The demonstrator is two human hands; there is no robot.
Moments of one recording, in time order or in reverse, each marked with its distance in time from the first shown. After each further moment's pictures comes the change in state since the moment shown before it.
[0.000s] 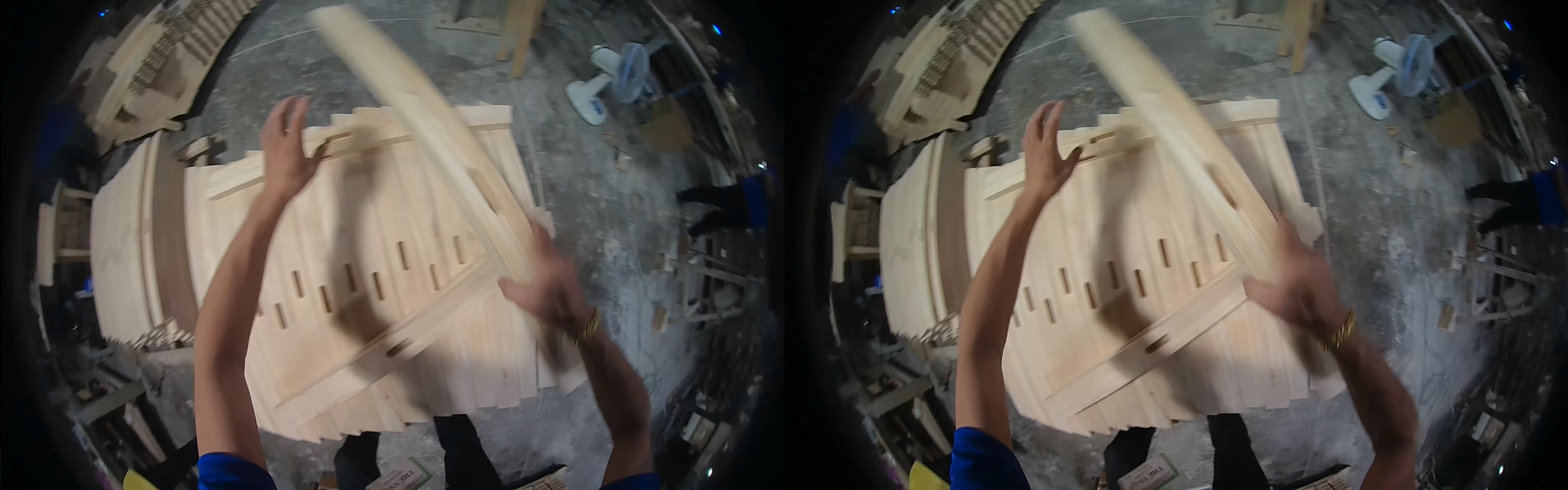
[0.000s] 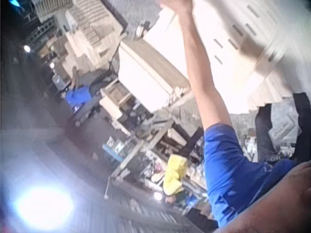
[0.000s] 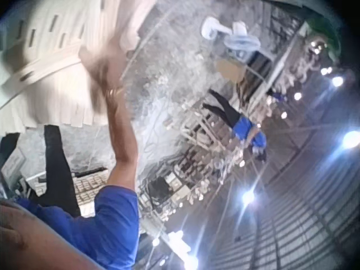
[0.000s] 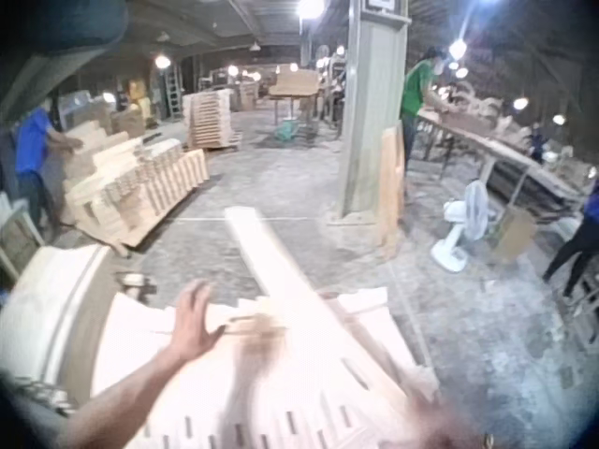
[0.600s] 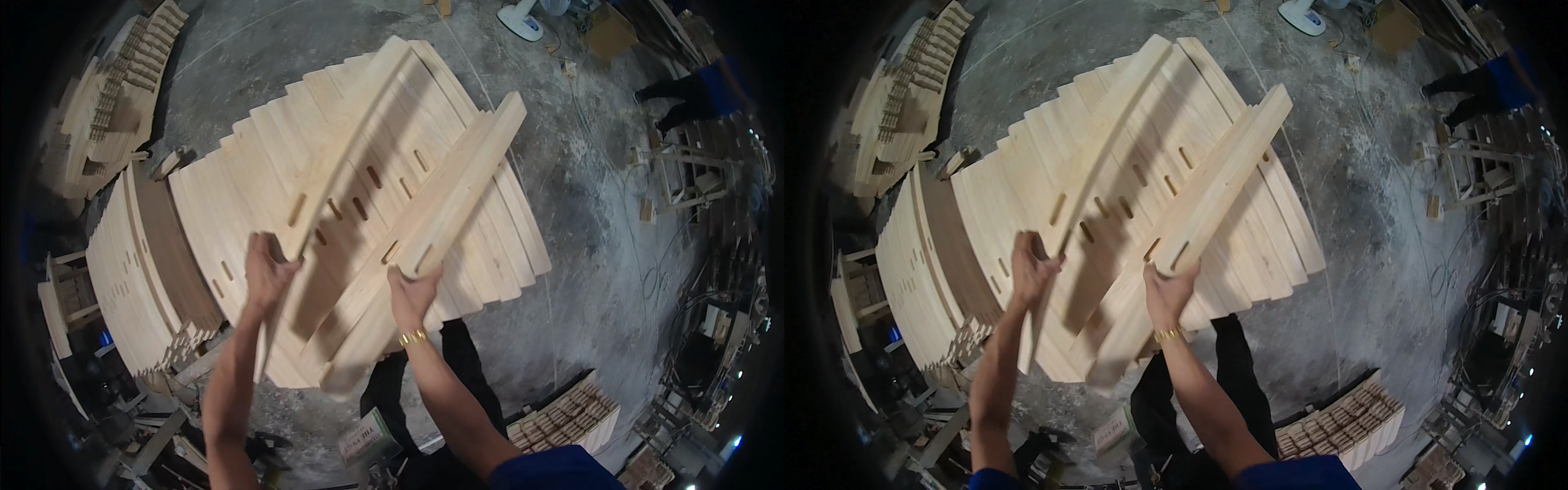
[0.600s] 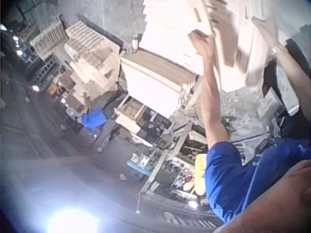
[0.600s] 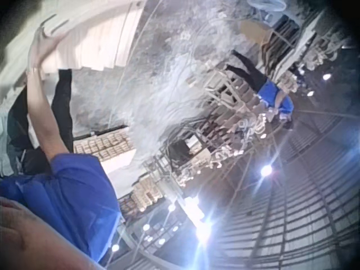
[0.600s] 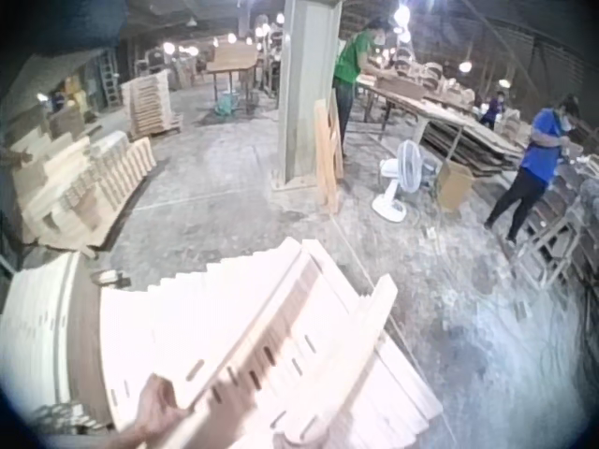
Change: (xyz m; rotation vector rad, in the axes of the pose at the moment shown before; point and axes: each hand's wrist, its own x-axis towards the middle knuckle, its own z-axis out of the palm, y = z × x) left_hand -0.159 0.067 -0.151 -0.289 -0.617 -0.426; right_hand -0.119 -0.101 0.230 1.018 0.800 0.677
